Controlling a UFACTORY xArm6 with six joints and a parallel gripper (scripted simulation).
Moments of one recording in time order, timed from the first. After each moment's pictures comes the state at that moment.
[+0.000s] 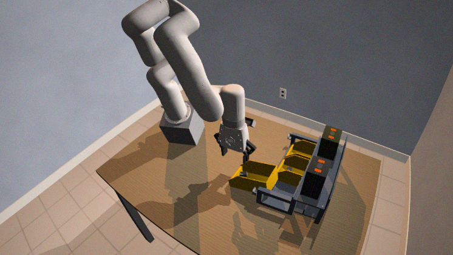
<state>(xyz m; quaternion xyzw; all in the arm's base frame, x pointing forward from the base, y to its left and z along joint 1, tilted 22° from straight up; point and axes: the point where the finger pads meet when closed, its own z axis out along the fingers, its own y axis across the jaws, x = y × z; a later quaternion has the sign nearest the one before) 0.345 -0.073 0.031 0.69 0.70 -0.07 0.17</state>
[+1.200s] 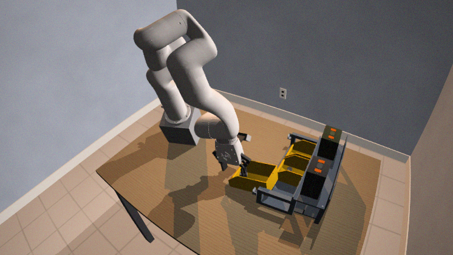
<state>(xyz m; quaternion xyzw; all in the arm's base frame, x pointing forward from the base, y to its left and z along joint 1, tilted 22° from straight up) 0.350 -0.100 -0.044 0.67 0.71 -0.01 0.23</state>
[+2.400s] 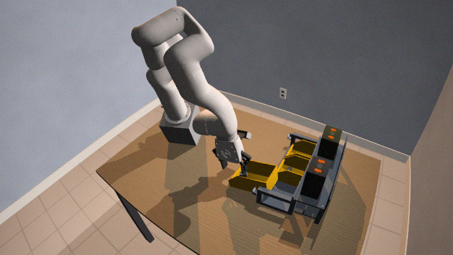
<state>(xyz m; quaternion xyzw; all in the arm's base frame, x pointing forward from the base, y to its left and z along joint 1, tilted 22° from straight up) 0.349 -0.096 -0.032 0.67 0.71 -0.01 0.23</state>
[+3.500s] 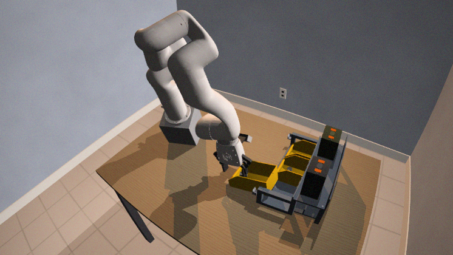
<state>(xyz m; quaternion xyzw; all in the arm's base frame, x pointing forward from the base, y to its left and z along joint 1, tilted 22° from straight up) 0.355 -0.101 -0.046 0.67 0.71 -0.01 0.23</state>
